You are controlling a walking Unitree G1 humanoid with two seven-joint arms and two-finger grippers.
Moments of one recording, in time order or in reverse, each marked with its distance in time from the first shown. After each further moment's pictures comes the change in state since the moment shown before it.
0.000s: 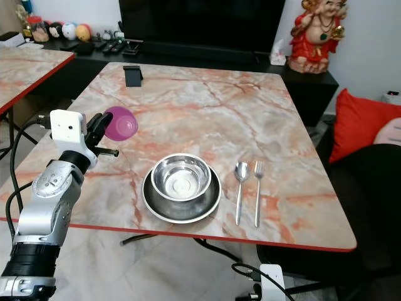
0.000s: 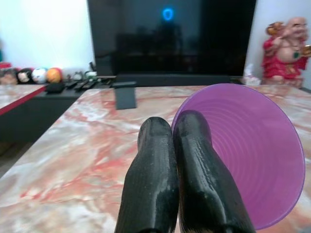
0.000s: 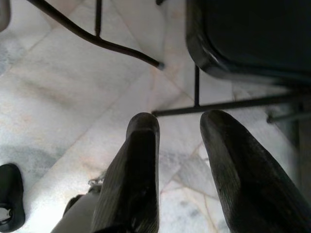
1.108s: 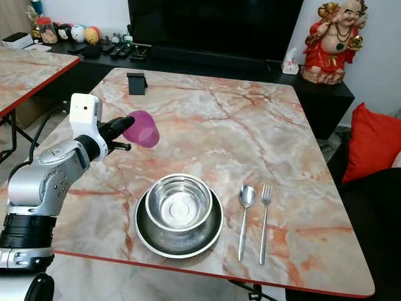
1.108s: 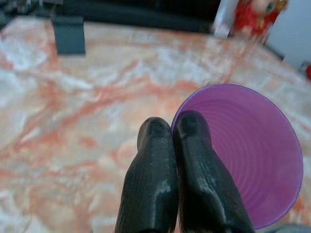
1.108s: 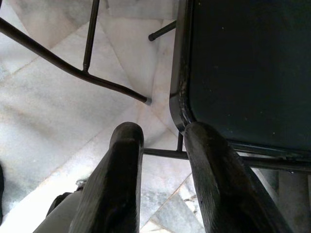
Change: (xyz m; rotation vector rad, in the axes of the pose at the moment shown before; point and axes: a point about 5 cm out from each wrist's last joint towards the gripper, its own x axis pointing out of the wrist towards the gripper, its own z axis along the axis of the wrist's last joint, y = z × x) left arm 0.025 -0.010 0.016 -0.150 0.351 -0.181; right arm 0.001 -0.001 0.003 -0.019 -0.011 0.008
